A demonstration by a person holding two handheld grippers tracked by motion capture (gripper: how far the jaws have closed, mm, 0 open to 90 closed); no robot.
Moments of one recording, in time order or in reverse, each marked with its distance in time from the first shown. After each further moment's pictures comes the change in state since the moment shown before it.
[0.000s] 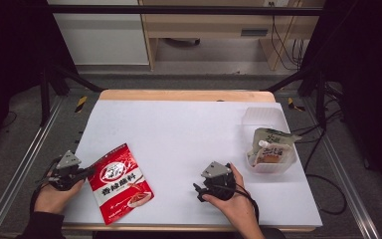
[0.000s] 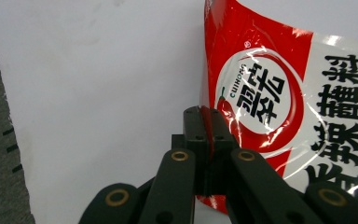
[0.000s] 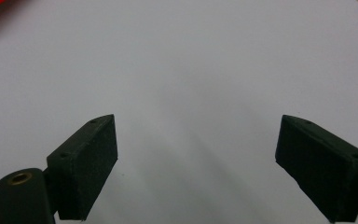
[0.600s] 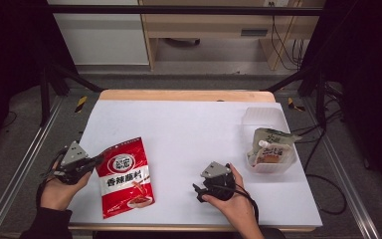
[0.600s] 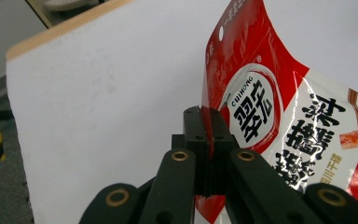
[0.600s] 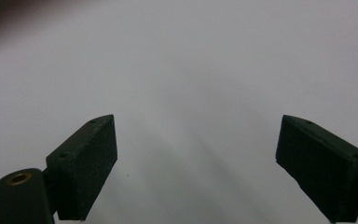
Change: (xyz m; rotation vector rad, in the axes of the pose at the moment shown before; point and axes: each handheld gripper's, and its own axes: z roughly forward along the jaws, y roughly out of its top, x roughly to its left) left arm -0.036 0.054 -0.019 -0.119 0.033 0.141; right arm 0.001 0.000 0.001 0.003 0.008 0.005
